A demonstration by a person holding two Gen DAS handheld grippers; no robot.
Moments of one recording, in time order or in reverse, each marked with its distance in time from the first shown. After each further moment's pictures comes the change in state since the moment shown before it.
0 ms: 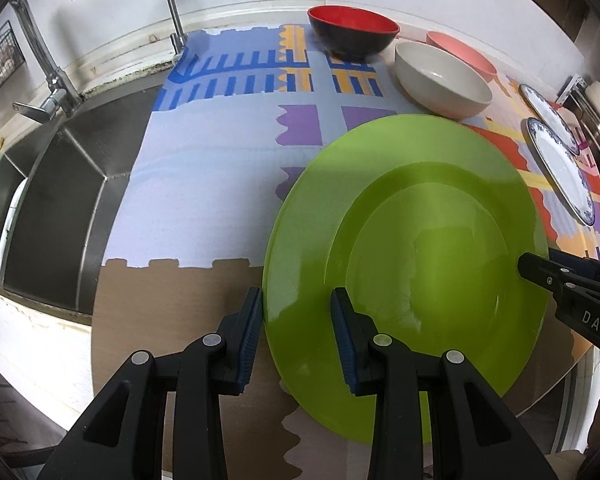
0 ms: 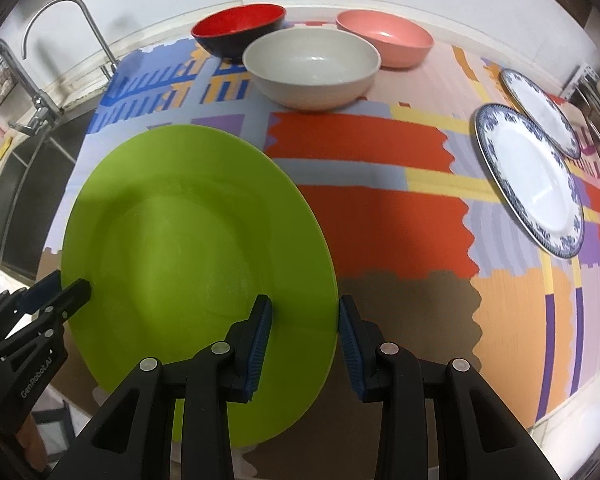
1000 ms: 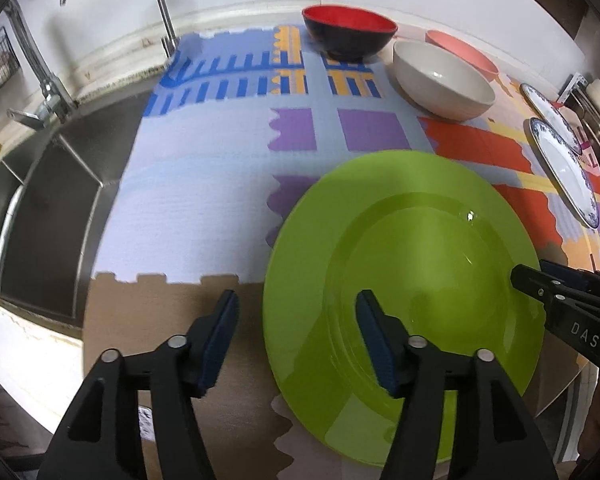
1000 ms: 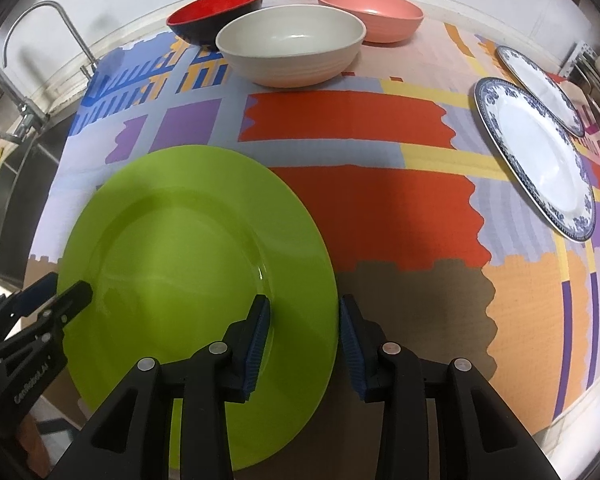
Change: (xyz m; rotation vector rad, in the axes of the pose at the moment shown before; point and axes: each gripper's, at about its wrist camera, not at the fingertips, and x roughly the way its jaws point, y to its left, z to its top) left arm 0.007 -0.005 0.008 0.016 -0.025 0.012; right arm 0.023 -0.008 -0.002 0.040 0.010 0.012
